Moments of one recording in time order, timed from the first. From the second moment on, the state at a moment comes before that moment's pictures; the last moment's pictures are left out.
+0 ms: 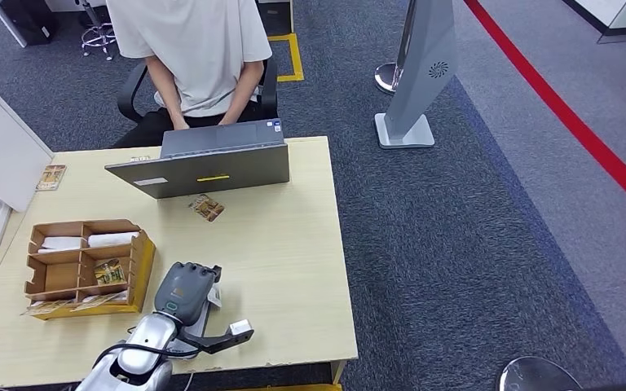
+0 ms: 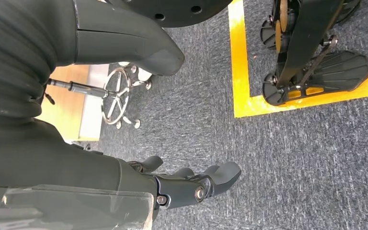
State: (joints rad) left arm -0.28 0.11 -0.50 -1.05 -1.49 0.42 0.00; right arm -0.09 0.15 -1.10 -0.20 1.09 -0.04 0.12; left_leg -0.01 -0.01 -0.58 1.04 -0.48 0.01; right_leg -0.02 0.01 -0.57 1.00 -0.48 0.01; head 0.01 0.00
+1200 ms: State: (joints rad) left arm -0.30 0.09 -0.49 -0.97 -1.50 0.45 0.02; right arm -0.09 0.14 -1.10 -0.20 1.10 -0.04 0.12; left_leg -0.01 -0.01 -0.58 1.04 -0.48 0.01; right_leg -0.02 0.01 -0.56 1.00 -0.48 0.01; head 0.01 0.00
